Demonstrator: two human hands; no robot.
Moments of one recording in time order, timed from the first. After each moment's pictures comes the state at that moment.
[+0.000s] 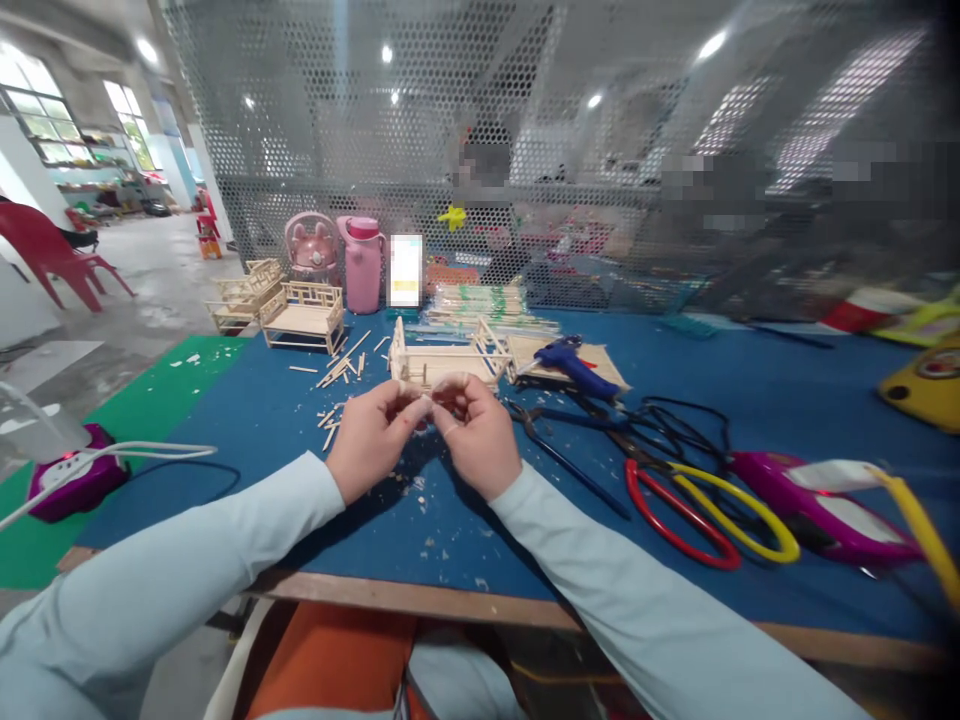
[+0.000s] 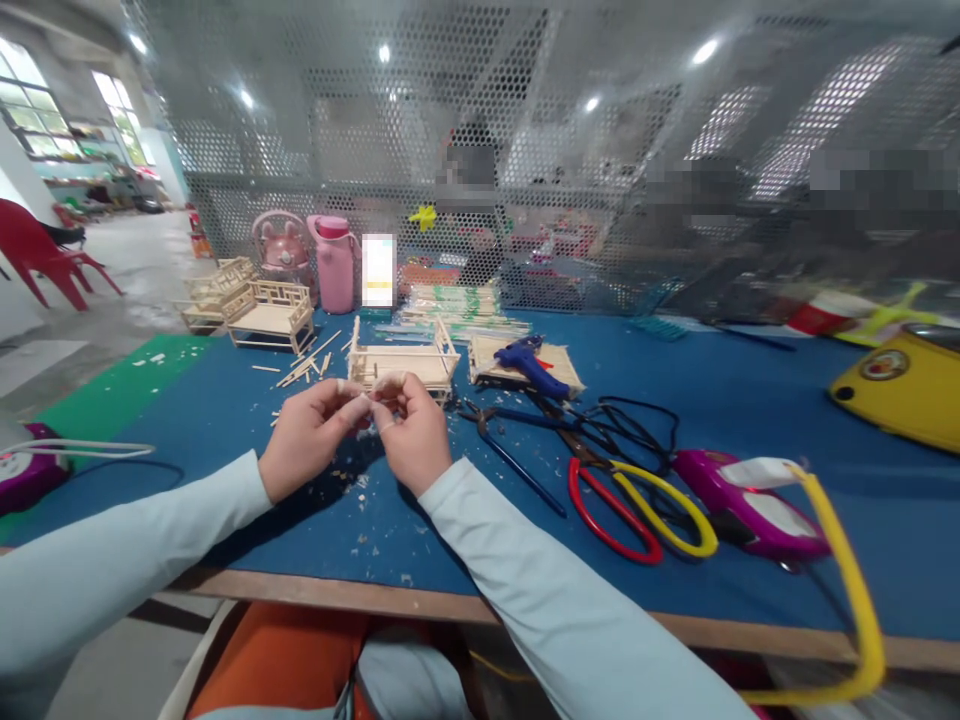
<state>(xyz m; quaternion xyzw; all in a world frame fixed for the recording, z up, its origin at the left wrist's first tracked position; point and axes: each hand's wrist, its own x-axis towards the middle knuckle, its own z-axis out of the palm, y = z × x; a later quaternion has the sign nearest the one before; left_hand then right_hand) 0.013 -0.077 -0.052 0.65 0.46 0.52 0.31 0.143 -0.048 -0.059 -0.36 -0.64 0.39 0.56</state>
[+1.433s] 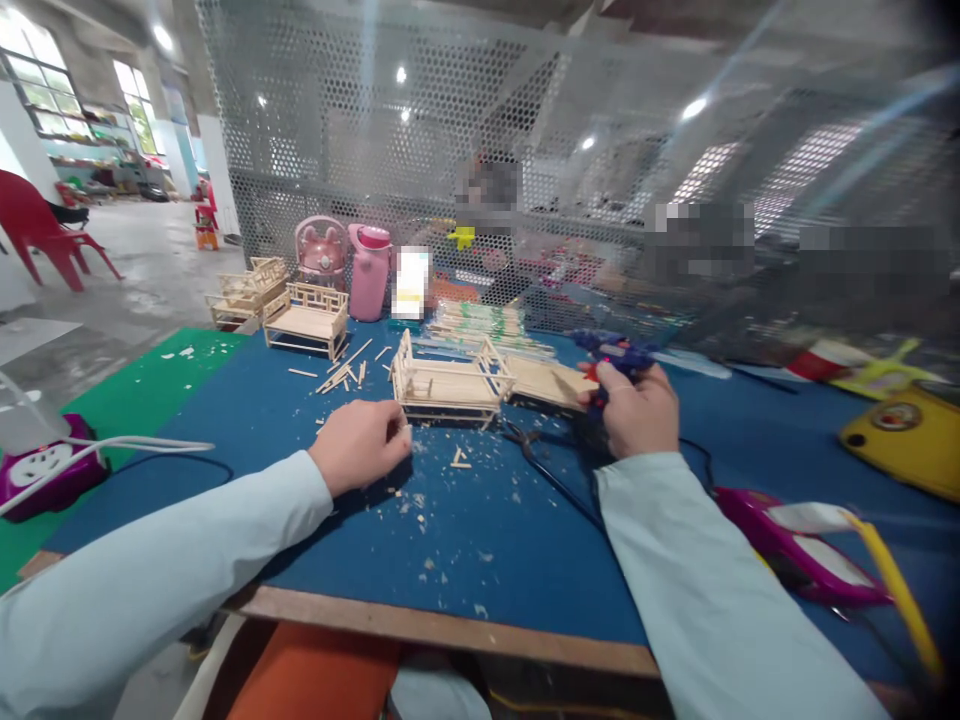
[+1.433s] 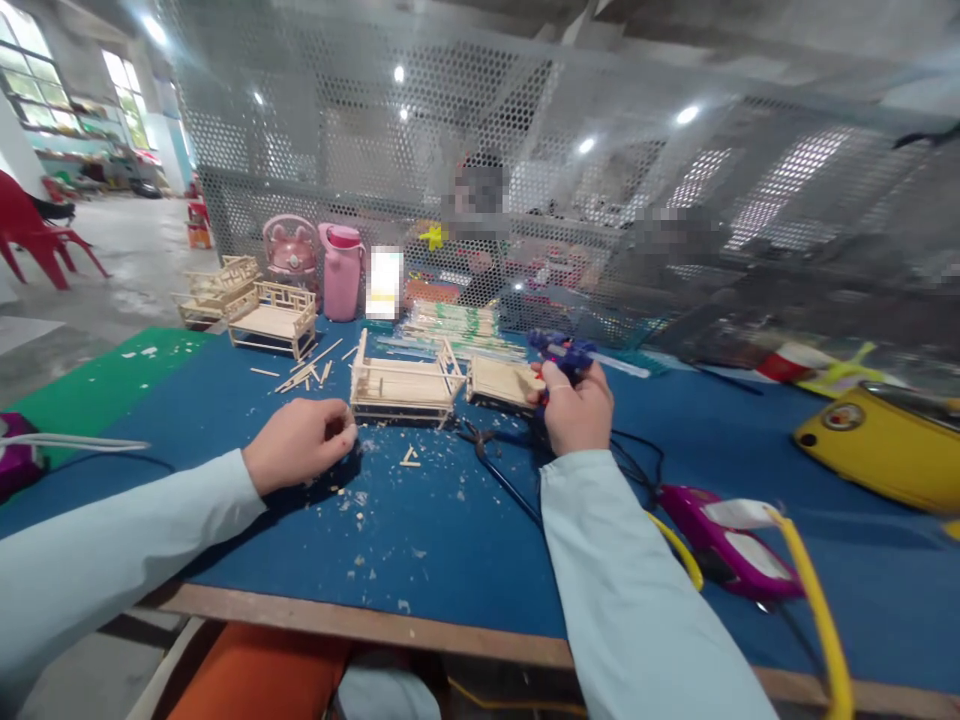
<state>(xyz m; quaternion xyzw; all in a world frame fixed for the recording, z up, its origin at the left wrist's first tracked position) -0.009 -0.069 -0.043 0.77 0.58 0.25 0.09 0.279 0.016 -0.014 -0.56 -0.58 0.19 0.57</state>
